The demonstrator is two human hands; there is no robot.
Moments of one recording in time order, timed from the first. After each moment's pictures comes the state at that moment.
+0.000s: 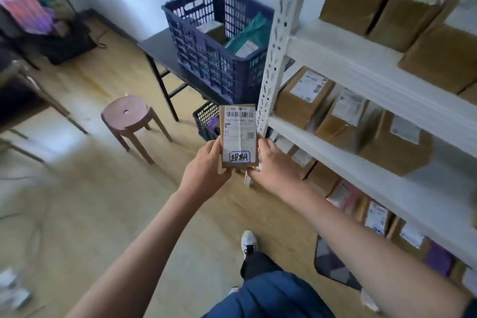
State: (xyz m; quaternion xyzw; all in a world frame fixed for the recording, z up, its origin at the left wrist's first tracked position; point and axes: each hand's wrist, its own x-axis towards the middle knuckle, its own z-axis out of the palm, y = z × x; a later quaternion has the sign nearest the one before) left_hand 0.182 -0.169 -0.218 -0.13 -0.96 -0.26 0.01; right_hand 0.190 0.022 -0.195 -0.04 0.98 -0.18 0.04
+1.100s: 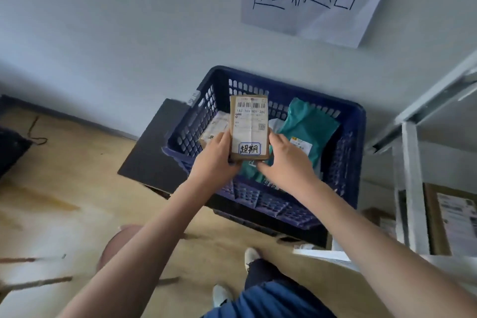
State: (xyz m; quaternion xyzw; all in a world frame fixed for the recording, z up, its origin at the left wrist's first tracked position) left_hand -0.471 -0.261 -0.180 -0.32 -0.91 -0.25 -0.08; right_hand -0.370 -0.097 -0.162 0.16 0.97 -0.21 -0.03
